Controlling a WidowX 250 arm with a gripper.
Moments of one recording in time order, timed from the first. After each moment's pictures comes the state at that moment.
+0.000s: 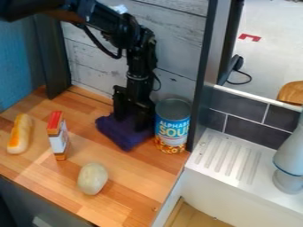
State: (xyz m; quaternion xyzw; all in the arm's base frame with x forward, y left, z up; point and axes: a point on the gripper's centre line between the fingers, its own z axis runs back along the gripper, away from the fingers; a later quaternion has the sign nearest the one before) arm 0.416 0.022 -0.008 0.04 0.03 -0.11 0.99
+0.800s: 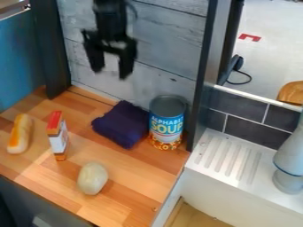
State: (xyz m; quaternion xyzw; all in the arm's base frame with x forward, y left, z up) arm 0.384 0.062 0.123 0.00 -0.04 0.02 1.00
